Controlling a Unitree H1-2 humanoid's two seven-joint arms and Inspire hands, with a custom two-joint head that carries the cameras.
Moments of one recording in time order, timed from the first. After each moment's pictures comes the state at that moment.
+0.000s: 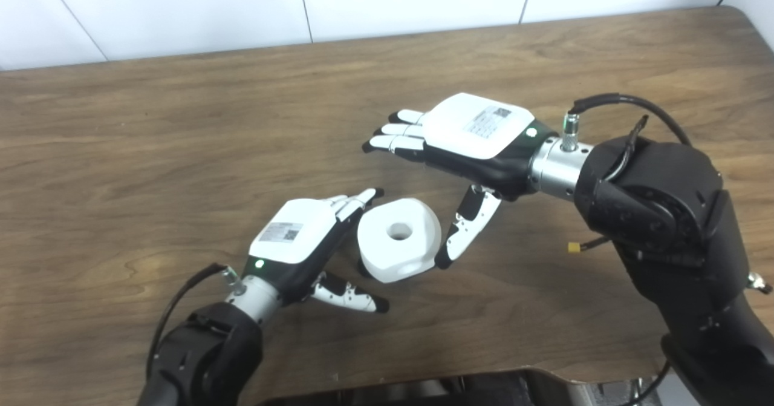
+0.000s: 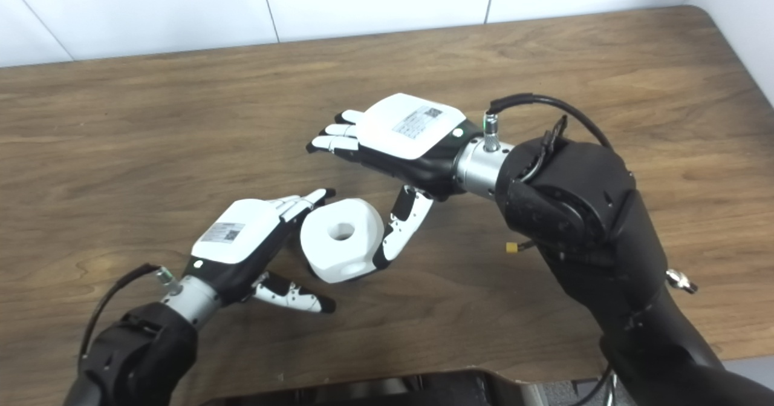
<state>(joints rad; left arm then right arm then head) 0.04 0.28 -0.37 -0.57 0.94 0.19 -0.62 -0.43 -0.36 0.31 -0.76 -0.89 0.22 1.16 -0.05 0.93</state>
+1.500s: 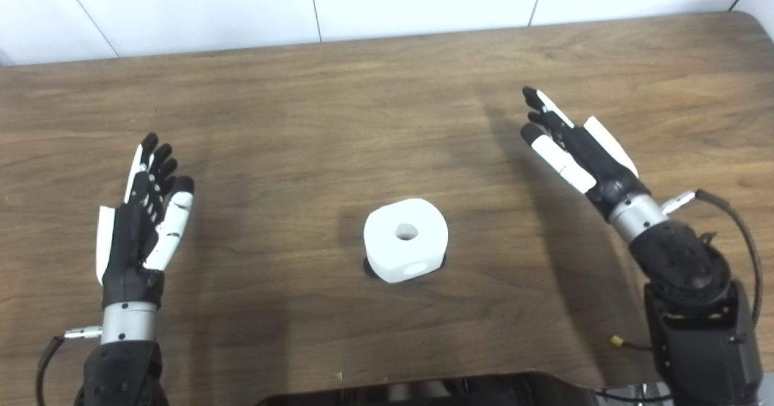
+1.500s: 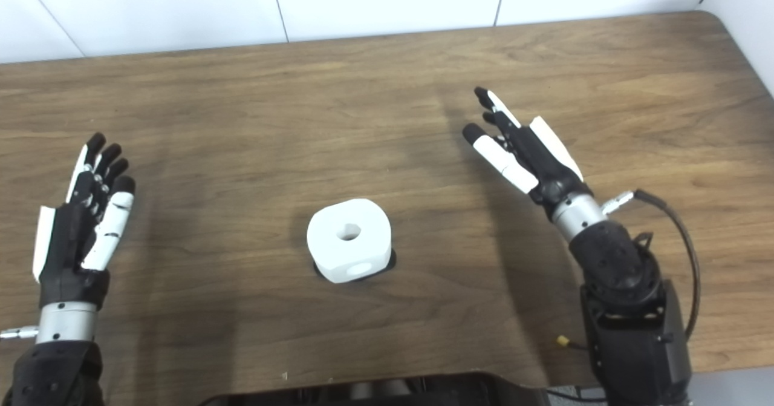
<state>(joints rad) 0.19 0.09 0.22 -0.42 0.03 0.10 -0.12 0.01 -0.20 -0.08 -0.43 -0.33 0.36 0.35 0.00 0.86</state>
